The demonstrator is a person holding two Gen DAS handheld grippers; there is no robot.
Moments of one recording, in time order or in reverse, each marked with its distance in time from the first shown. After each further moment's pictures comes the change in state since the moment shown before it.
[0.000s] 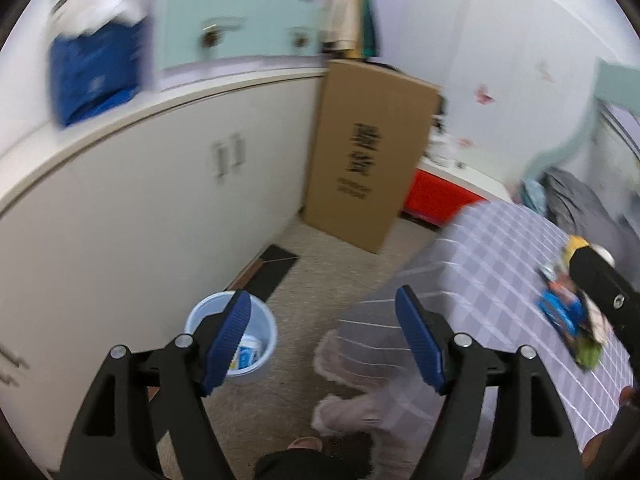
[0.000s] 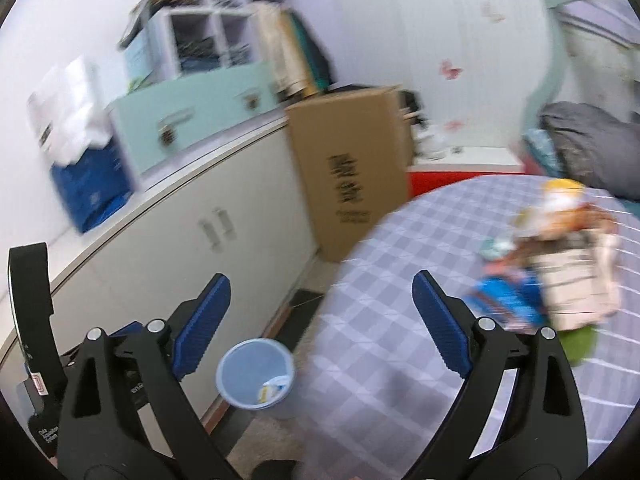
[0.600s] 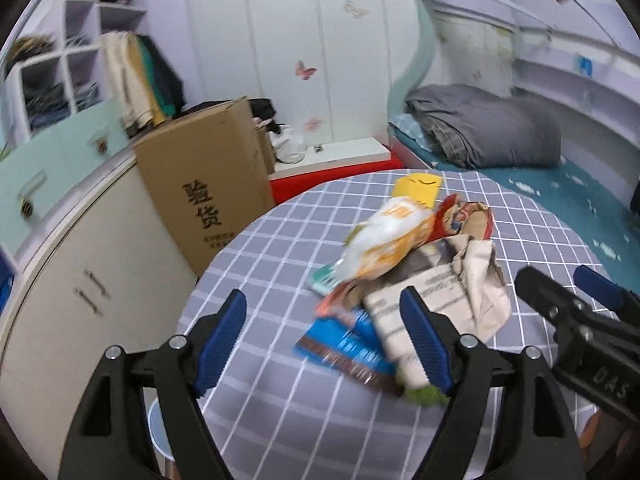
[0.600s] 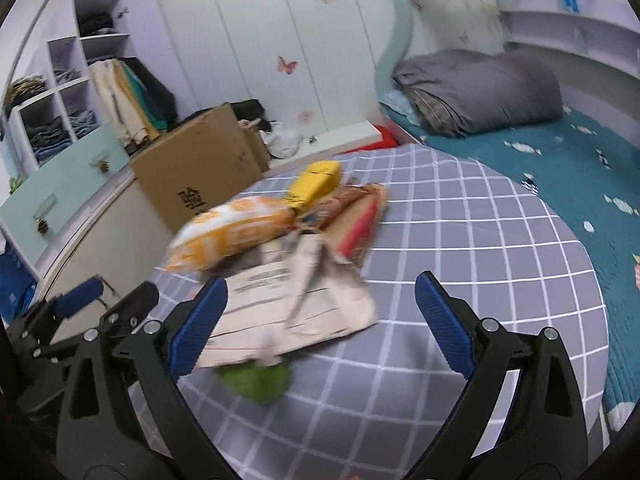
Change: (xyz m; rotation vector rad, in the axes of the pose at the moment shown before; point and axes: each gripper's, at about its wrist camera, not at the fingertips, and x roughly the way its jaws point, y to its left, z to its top) left arm 0.007 -0.284 -0.004 0.550 -0.057 -0.221; right arm -0.038 -0.235 0.000 0.281 0.022 -0.298
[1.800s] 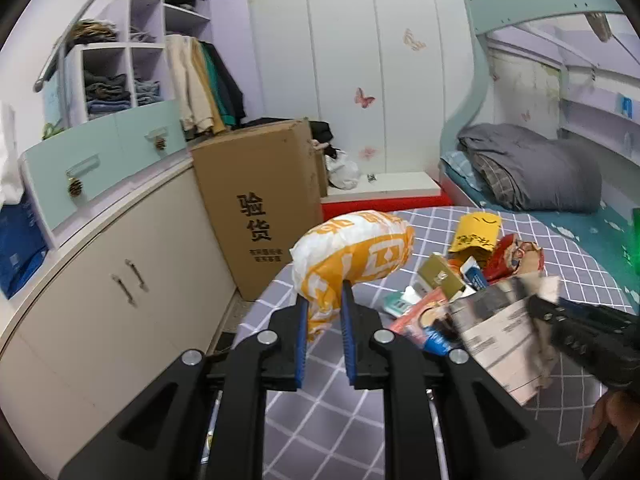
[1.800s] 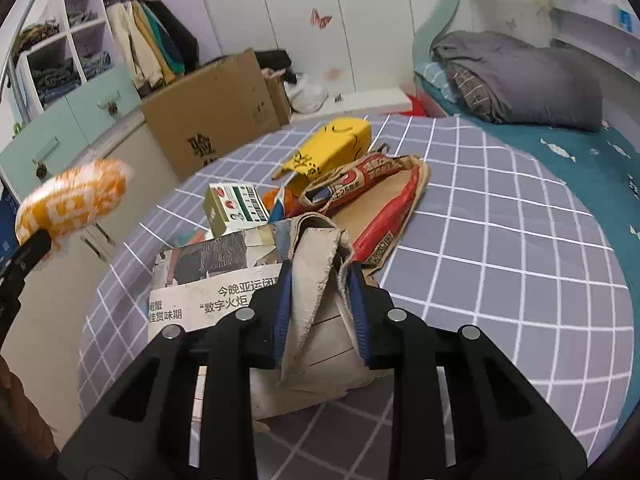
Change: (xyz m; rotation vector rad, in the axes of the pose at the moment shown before) left arm -0.033 0.055 -0.019 -0.152 -0.115 0.174; right arm 0.038 0.018 -0.001 -0.127 0.115 0.053
